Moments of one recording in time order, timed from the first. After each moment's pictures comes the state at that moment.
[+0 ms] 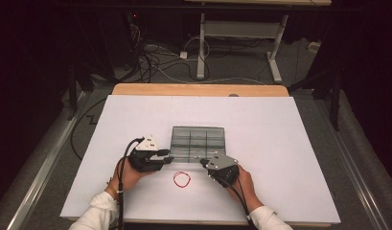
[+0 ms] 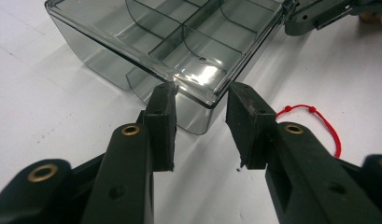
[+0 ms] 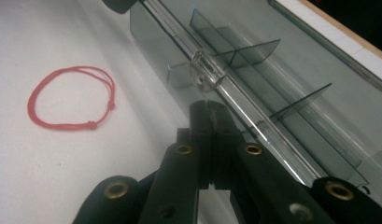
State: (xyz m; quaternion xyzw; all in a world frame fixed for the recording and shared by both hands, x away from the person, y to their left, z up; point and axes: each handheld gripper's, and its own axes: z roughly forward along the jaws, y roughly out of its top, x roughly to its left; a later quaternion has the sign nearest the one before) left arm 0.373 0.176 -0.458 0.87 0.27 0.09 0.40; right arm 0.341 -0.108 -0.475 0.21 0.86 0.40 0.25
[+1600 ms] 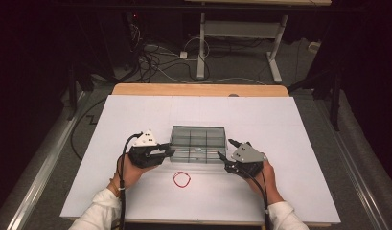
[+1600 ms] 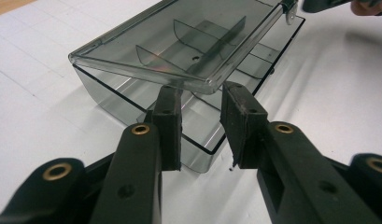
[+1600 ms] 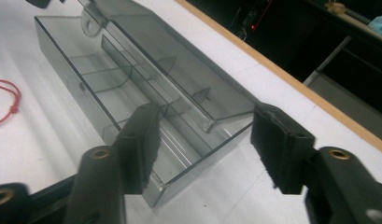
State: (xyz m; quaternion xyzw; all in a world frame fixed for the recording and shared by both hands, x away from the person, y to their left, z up) left arm 0.376 0.174 -0.444 0.85 0.27 0.11 0.44; right arm 0.351 -0.164 -0.449 0.24 0.81 0.42 0.34
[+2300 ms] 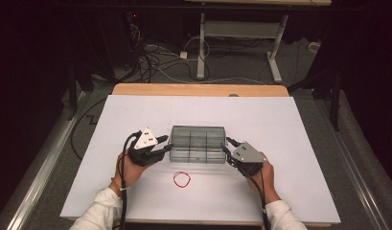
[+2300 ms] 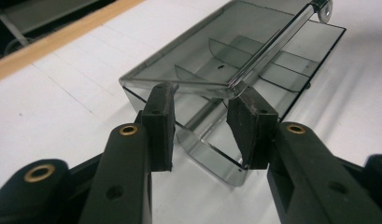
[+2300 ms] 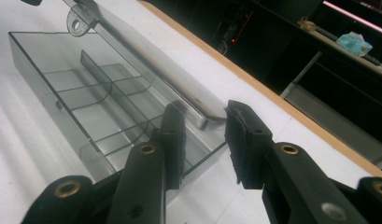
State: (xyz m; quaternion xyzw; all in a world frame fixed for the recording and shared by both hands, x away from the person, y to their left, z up) left arm 0.371 0.168 -0.434 0.83 0.27 0.21 0.43; right arm 0.351 -0.163 -0.444 0.24 0.78 0.43 0.39
